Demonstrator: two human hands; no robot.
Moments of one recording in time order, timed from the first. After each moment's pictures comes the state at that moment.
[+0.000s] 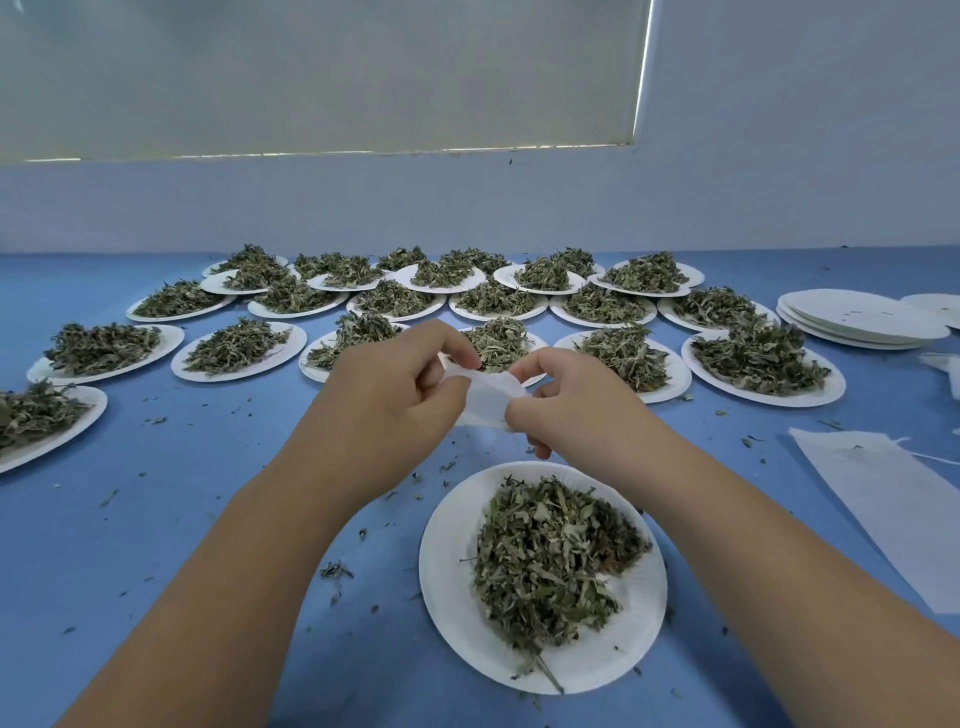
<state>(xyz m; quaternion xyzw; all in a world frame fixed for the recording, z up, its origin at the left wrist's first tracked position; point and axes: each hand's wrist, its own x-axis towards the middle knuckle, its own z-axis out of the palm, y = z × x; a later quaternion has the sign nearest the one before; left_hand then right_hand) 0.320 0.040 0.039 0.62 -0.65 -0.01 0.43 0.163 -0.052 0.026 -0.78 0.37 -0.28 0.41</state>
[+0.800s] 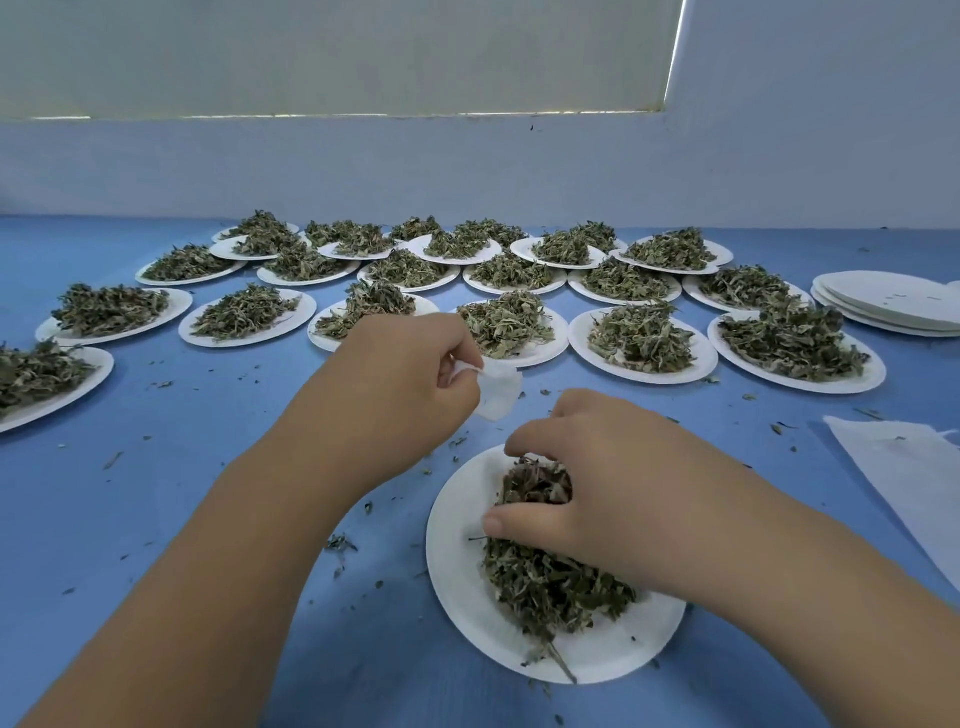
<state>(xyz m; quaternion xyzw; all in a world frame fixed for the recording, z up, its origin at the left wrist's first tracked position) 0.316 0.044 0.040 0.68 -0.65 0.03 0.34 0.141 0.005 0.035 -0.93 0.34 -0.07 0.08</state>
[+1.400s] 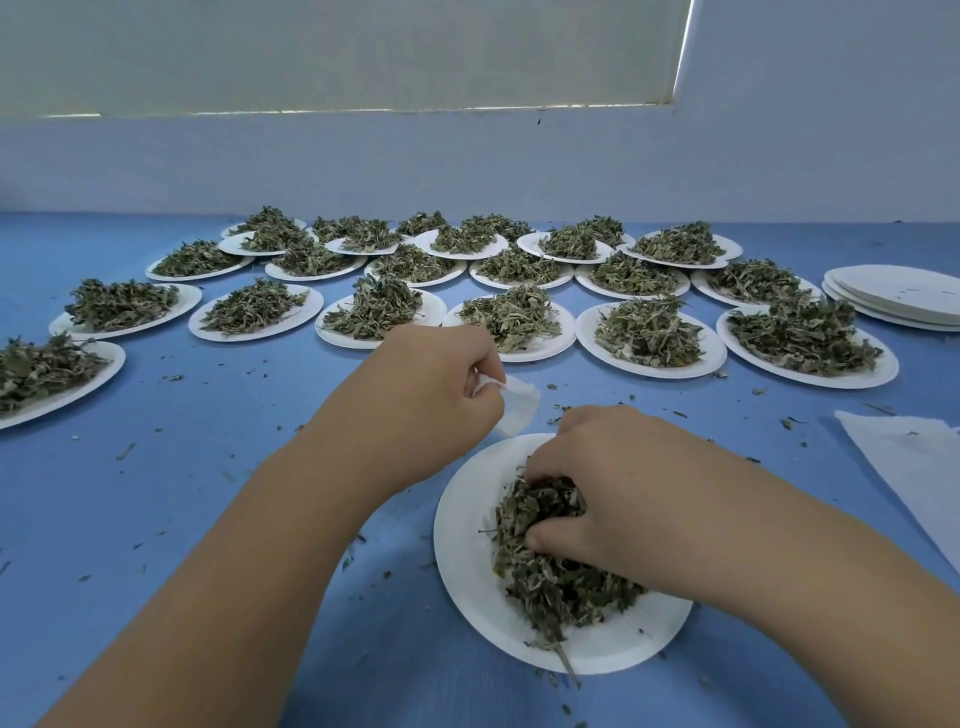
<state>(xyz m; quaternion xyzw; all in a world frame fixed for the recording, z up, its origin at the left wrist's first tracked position) 0.311 0.040 0.032 0.68 -0.66 -0.02 0.31 0.139 0.005 0.032 -0.95 0.32 0.00 0.04</state>
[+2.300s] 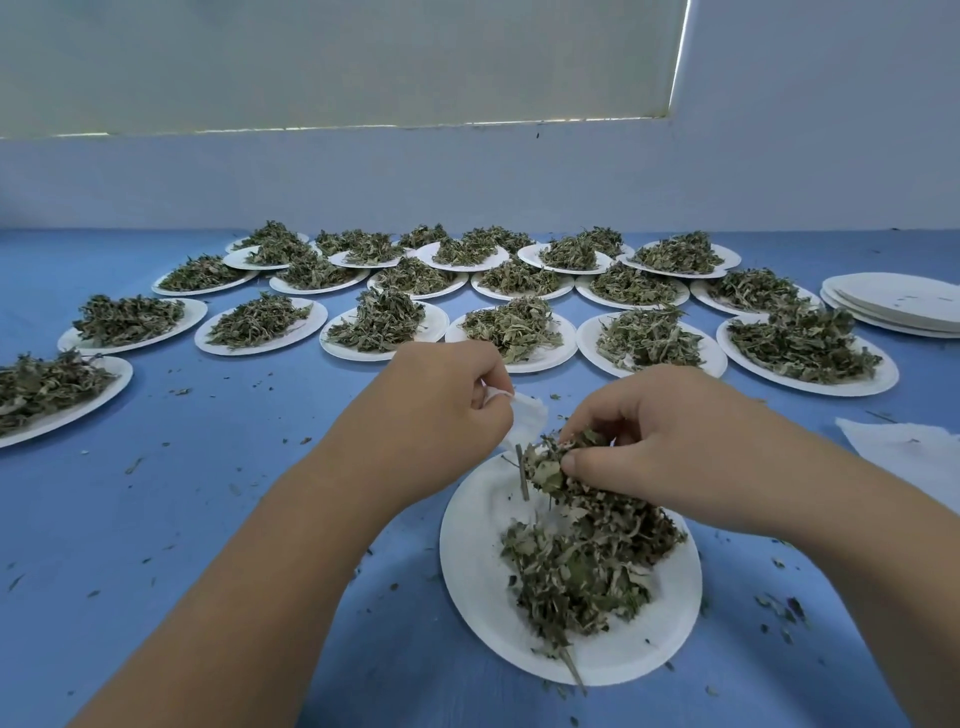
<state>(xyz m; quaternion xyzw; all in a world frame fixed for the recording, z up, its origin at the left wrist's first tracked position) 0.308 0.039 0.030 0.68 -0.65 -0.05 0.34 0.121 -0.023 0.047 -0.89 0.35 -0.14 0.25</state>
